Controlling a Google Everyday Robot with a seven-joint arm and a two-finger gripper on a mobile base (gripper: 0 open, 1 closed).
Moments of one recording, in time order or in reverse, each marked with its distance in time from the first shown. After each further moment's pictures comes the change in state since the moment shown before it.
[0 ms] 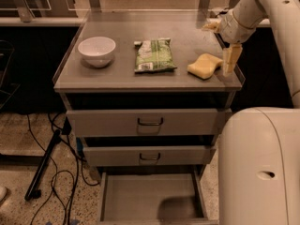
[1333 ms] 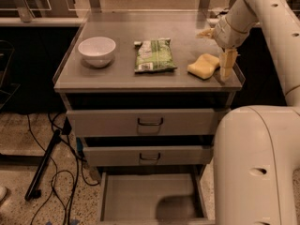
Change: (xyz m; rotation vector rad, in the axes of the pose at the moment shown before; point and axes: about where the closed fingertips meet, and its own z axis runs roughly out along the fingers) arm -0.007 0.010 0.018 -0.070 -0.008 -0.042
